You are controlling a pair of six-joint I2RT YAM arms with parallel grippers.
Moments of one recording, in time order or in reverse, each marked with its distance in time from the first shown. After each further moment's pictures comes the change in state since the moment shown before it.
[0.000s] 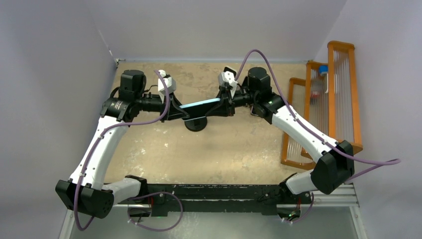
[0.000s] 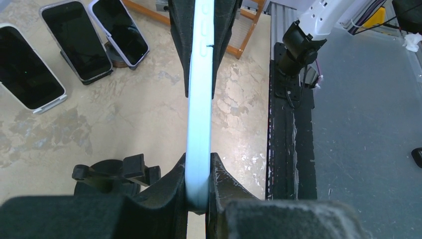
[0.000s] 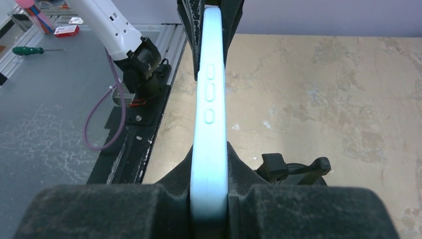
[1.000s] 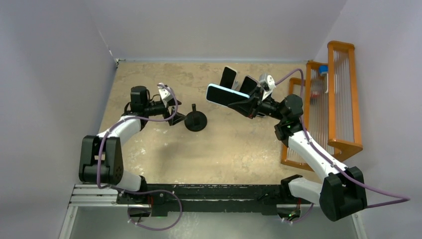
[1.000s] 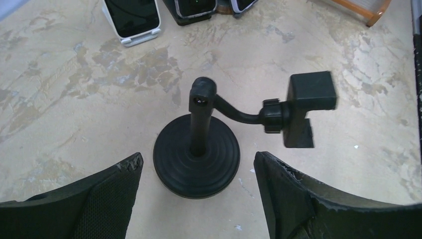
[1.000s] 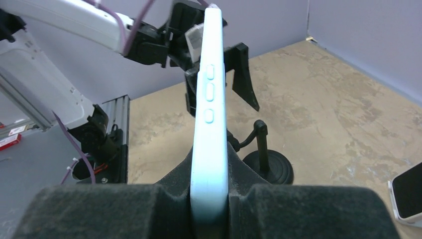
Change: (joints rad) left arm 0.181 0.267 -0.497 0.871 -0.084 -0.018; right arm -0.242 -0.280 -0.511 0.730 0.224 0.565
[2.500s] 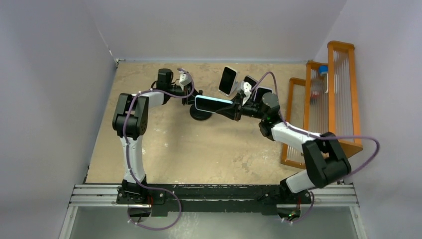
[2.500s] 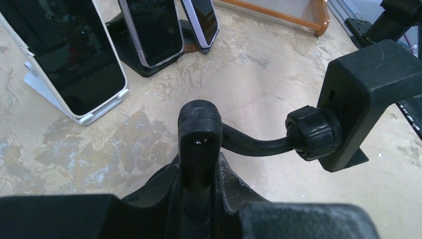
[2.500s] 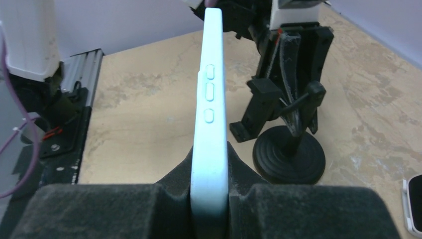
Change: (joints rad) left arm -0.123 0.719 0.587 0.118 0.341 -0.036; right arm 0.097 0.296 -0.002 0.117 0.002 -0.225
